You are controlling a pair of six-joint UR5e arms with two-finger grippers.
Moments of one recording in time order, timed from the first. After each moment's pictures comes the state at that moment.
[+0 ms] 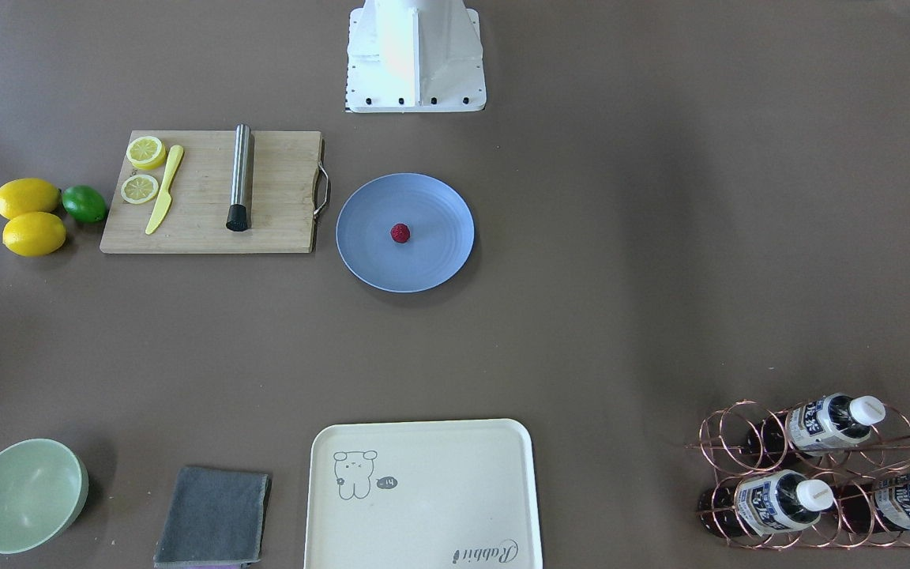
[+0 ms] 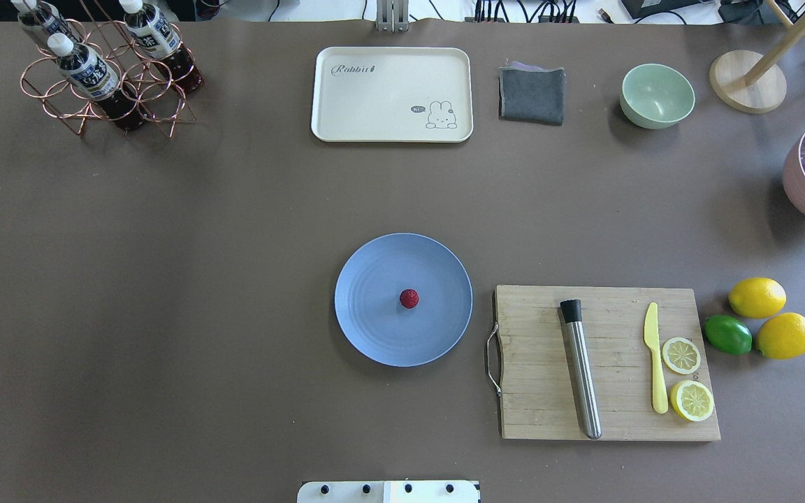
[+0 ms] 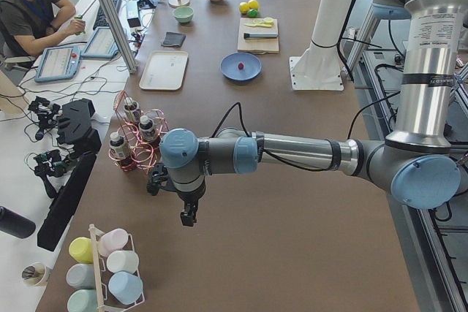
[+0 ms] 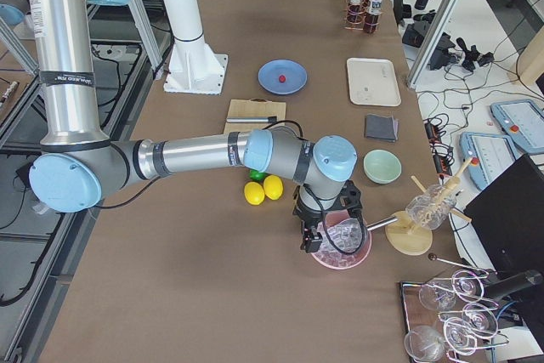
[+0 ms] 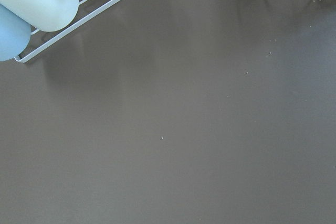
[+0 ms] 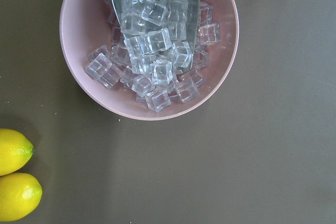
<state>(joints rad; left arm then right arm) -1.64 -1.60 -1.62 -1.44 -2.35 0.19 1.64 -1.51 1.68 -1.95 2.26 -0.41</state>
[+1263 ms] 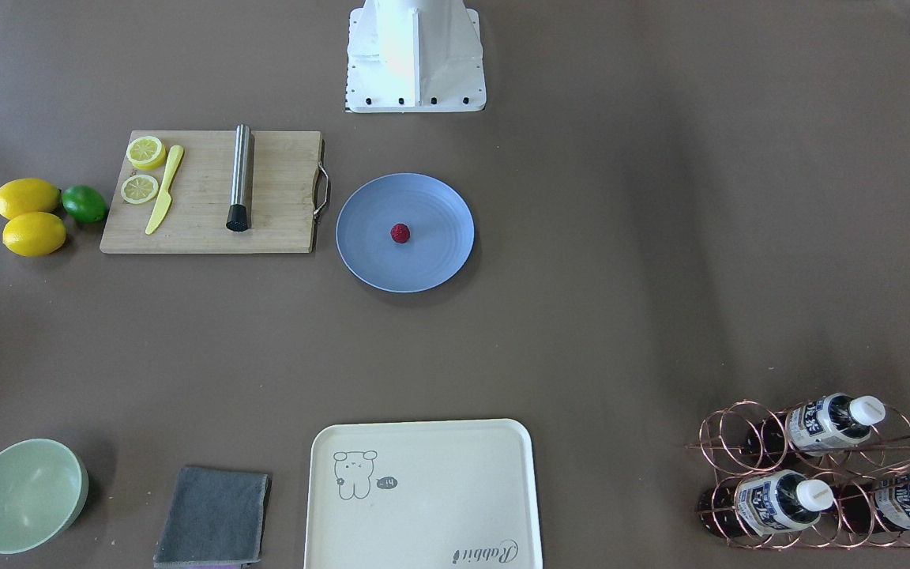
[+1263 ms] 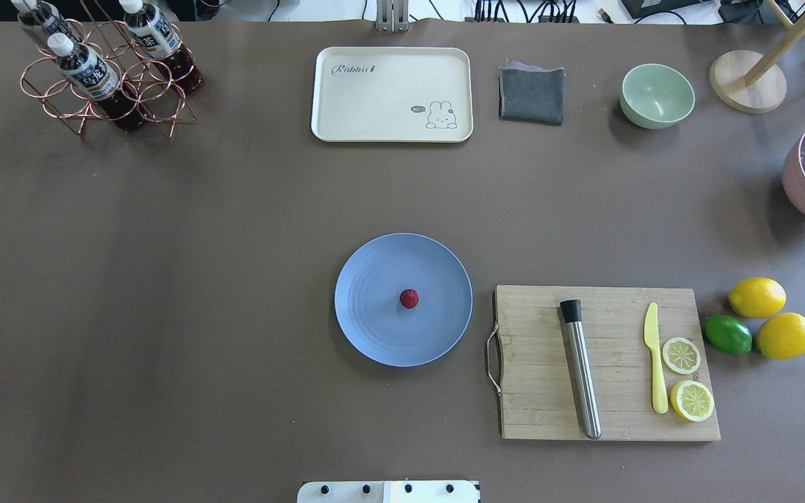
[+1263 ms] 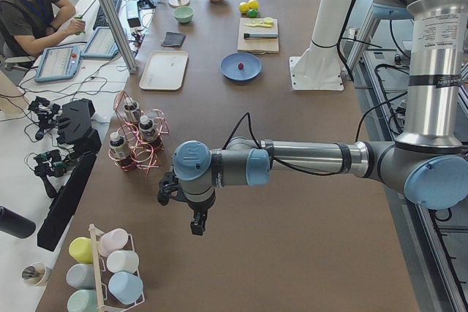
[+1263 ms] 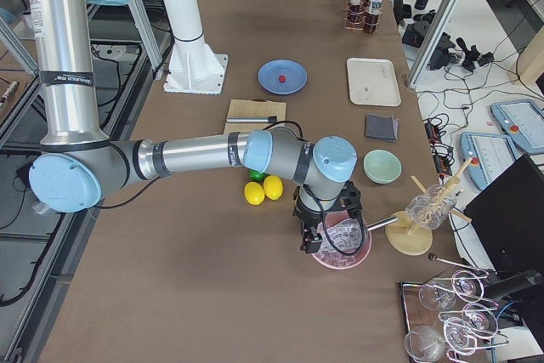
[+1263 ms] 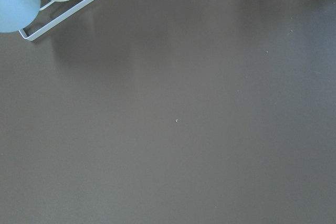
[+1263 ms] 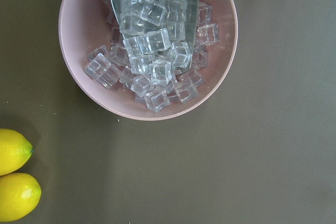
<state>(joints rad) -1.64 -1.55 -1.62 -1.50 -2.35 0.19 1.64 -1.51 1.68 -1.95 2.26 -0.41</state>
